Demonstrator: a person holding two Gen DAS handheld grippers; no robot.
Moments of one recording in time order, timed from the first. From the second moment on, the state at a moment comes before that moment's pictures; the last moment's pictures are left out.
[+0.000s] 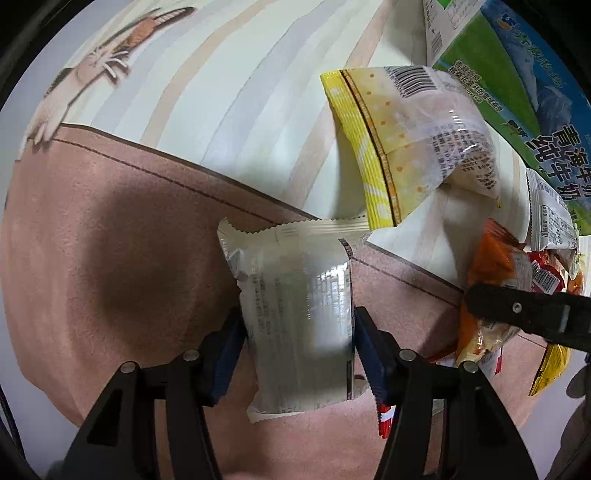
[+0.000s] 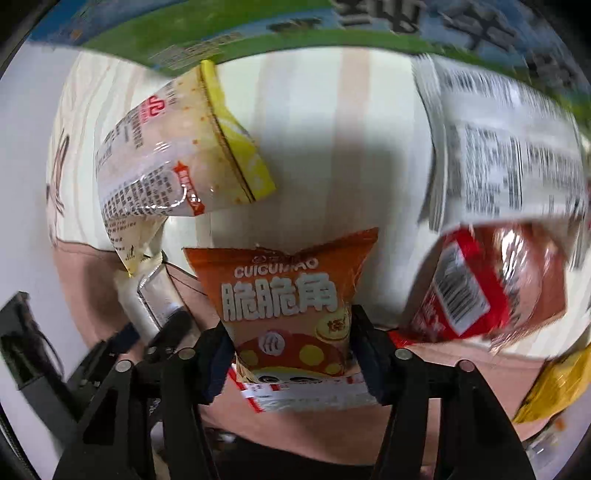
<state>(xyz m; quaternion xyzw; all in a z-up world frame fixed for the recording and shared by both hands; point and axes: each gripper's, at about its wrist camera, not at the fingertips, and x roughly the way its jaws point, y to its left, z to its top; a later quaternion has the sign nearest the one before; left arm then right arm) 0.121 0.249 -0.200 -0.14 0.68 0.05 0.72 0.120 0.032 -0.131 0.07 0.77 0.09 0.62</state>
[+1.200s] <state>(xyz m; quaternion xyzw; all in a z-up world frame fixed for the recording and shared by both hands) 0.204 0.174 0.039 -0.08 0.53 -0.12 0.83 0.136 -0.082 0.130 0.14 0.57 0.09 0.81</state>
